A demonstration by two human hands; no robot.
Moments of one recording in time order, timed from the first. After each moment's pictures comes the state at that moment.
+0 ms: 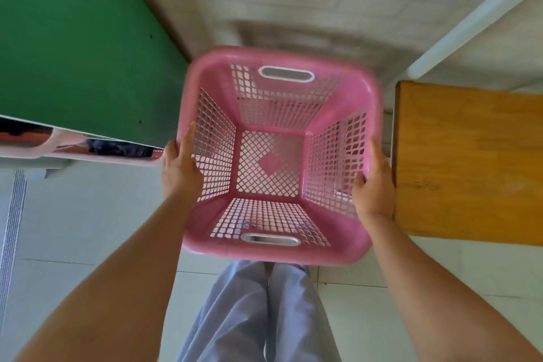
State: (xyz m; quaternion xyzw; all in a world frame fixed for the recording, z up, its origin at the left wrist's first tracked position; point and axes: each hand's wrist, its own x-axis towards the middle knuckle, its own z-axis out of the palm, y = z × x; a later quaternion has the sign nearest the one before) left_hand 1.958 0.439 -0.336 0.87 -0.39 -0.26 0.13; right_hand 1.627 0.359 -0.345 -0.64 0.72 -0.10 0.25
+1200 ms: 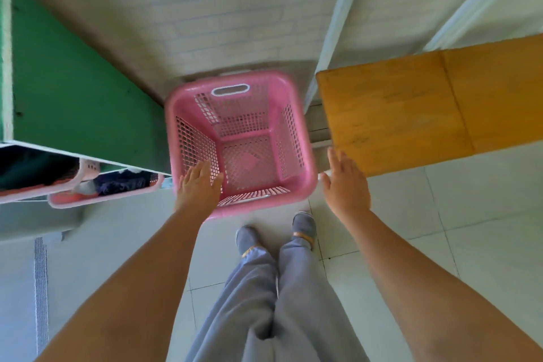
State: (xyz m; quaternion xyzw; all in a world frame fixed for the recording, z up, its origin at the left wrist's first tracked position) left_hand 1.891 0.465 -0.238 0.78 -0.54 -0.32 -0.06; right_hand 1.590 0.453 -0.223 -0.67 0.71 0.08 0.20
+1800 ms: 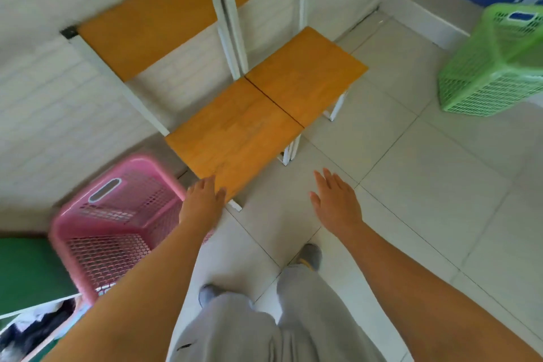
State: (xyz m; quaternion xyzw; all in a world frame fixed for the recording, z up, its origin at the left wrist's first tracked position) left_hand 1.563 0.464 -0.109 0.58 -0.76 -0.28 -0.09; right_hand 1.321 0.614 -0.120 -0.50 0.83 0.04 0.23
